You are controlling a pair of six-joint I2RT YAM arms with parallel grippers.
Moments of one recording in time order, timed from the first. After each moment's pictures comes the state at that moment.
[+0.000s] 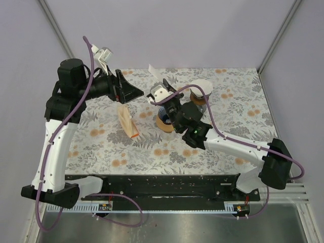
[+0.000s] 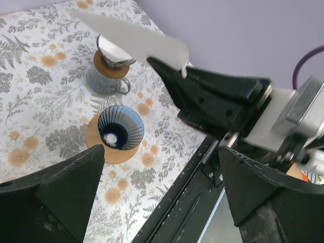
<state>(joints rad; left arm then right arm) -0.20 1.19 1.65 -0.77 0.80 -0.29 1.03 1.44 1.14 0.64 0.57 -0.74</state>
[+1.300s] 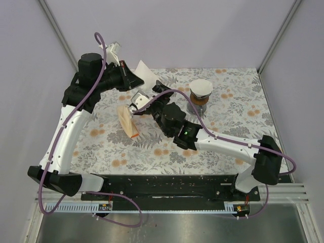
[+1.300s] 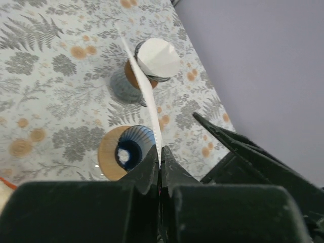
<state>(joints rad) -0.30 1.34 1.67 -0.66 0.51 -0.52 1.12 1.58 1.28 0.52 0.61 -0.82</state>
